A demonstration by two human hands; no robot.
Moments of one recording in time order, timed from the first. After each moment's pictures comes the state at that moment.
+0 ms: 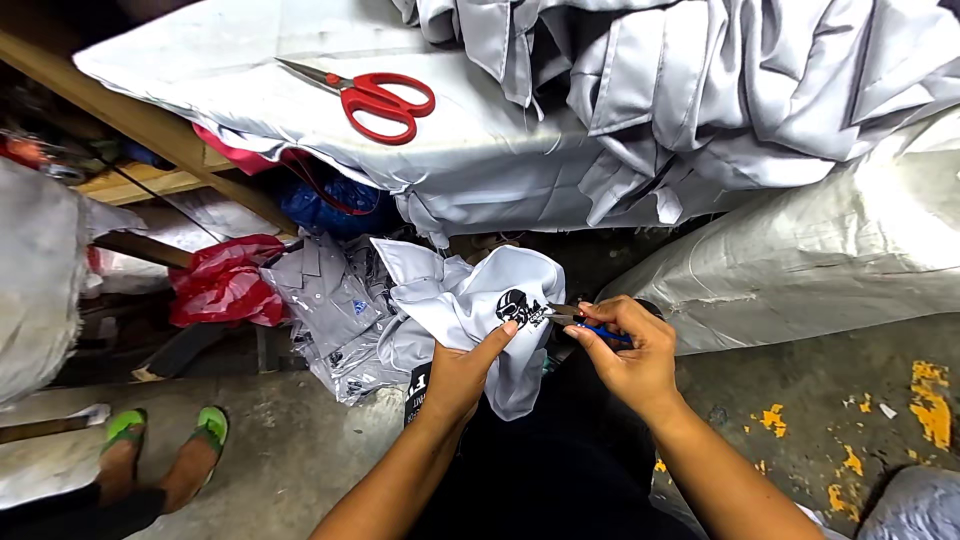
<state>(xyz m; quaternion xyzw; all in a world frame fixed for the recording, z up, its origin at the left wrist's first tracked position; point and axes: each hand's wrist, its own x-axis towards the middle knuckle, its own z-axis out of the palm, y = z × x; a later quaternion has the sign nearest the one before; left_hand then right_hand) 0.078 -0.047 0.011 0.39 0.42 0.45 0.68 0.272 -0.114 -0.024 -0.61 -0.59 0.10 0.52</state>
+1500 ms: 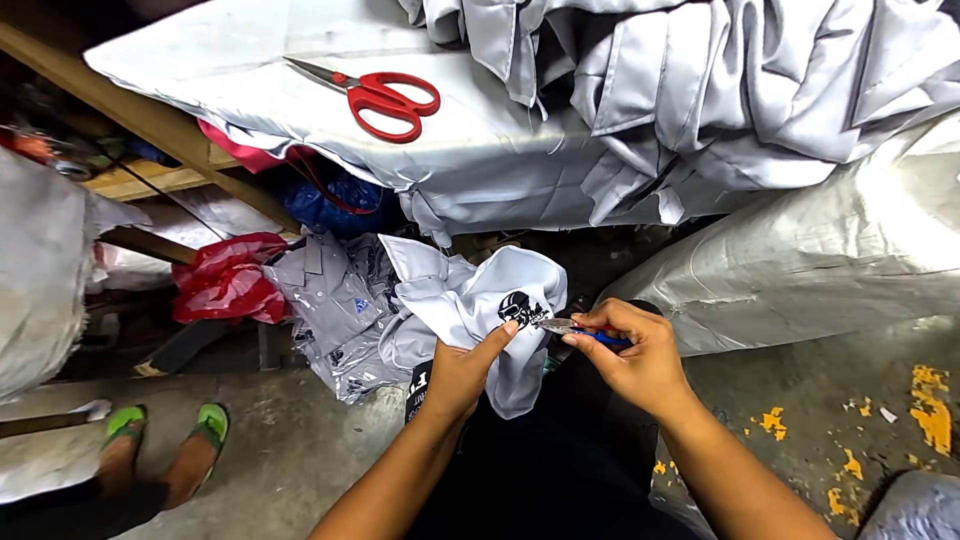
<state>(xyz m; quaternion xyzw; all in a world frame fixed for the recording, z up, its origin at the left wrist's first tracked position) 0.074 -0.048 0.008 0.40 0.41 0.45 0.68 0.275 -0.118 -0.008 -0.62 -0.61 0.20 0.46</state>
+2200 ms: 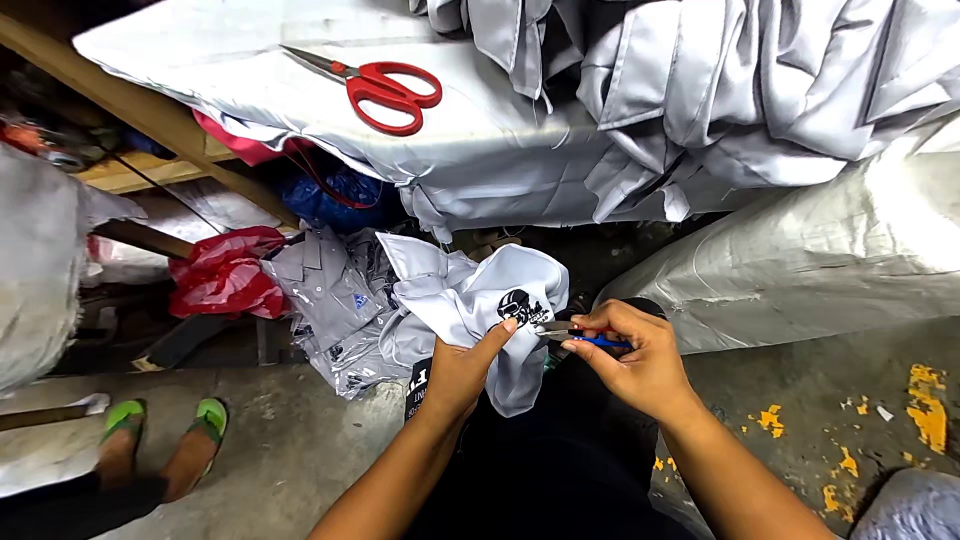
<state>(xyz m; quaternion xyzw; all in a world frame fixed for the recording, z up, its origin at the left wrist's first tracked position) 0.072 -0.047 0.008 0.40 0.42 0.45 0.67 0.275 -0.119 -0.010 -0.59 -0.62 0.21 0.47</state>
